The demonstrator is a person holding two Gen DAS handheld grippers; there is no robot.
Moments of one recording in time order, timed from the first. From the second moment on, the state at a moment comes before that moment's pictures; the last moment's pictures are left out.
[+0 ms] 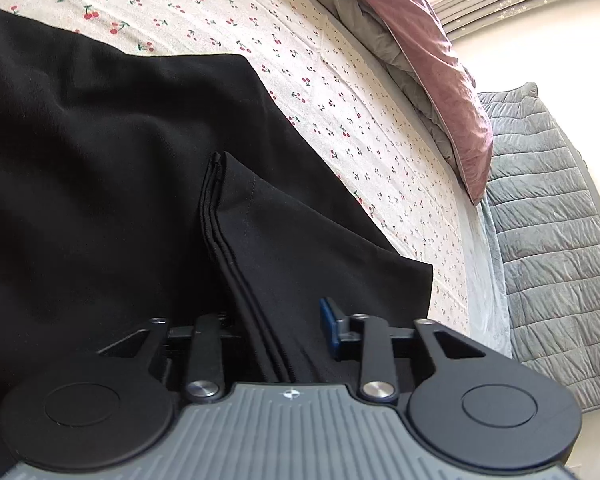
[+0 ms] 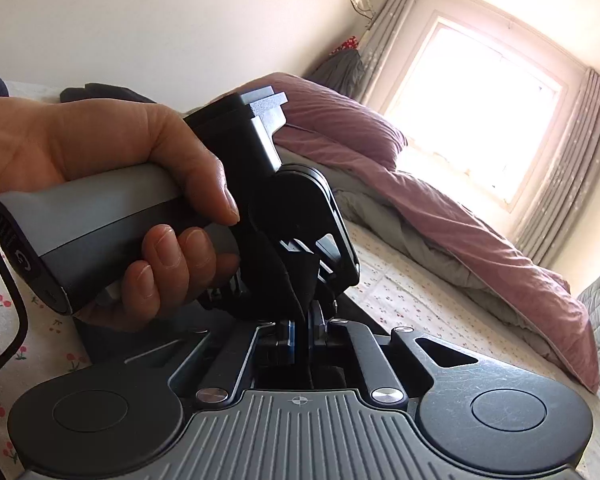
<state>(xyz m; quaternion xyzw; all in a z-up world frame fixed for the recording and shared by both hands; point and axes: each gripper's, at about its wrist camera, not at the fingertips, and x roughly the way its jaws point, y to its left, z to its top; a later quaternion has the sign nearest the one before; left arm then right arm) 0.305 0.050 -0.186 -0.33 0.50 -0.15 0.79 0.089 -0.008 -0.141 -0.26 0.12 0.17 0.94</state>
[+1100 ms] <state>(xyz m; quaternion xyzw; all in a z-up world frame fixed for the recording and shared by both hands) 0.301 0.102 -0.159 -0.28 0.45 -0.14 0.84 0.094 0.036 -0.163 -0.25 0.10 0.20 0.94</state>
